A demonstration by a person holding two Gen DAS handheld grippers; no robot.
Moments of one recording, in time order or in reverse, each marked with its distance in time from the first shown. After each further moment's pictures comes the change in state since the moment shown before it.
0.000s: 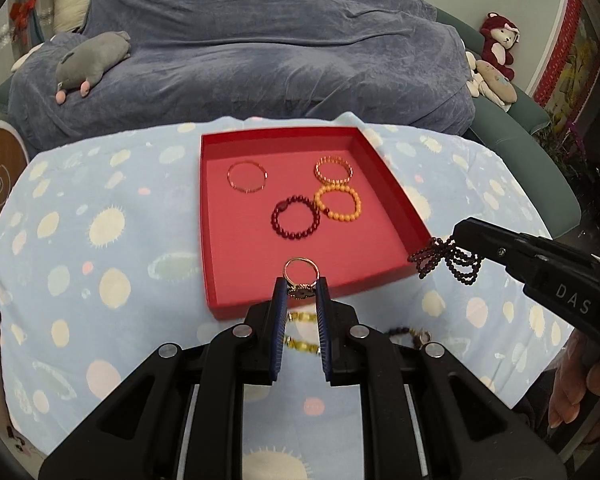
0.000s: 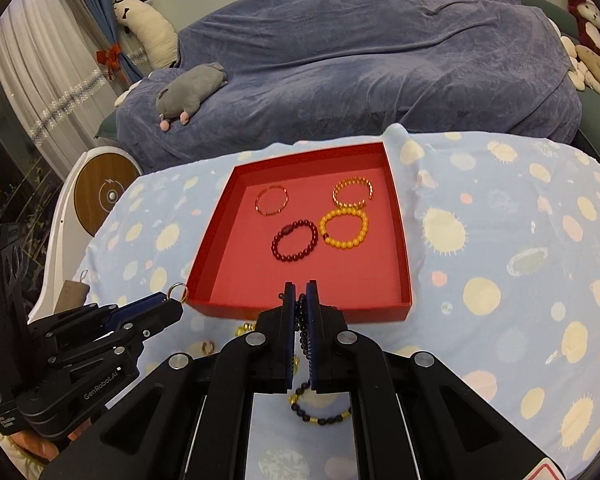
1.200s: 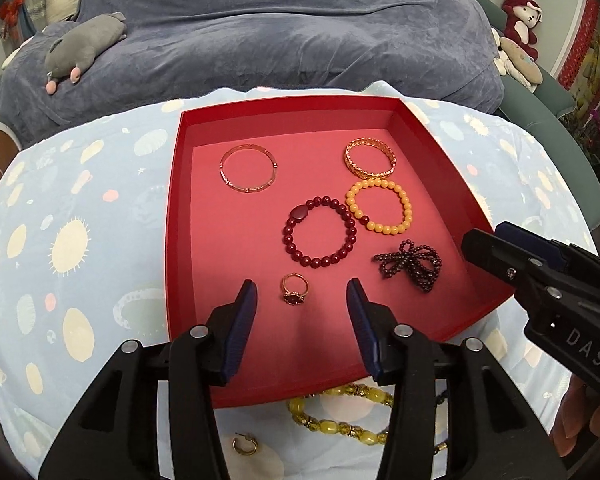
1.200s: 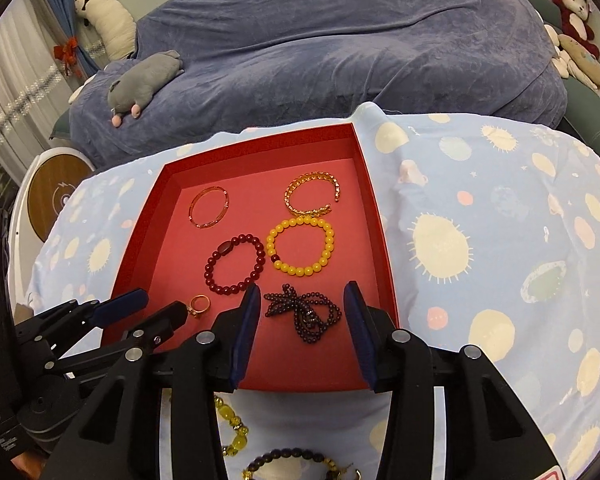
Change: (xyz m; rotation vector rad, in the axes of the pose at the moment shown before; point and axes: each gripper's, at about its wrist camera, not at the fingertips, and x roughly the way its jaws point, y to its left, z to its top) left arm 0.094 0.011 0.017 -0.001 0.098 0.060; right arm 0.075 -0.024 0.007 0.037 0.051 -0.127
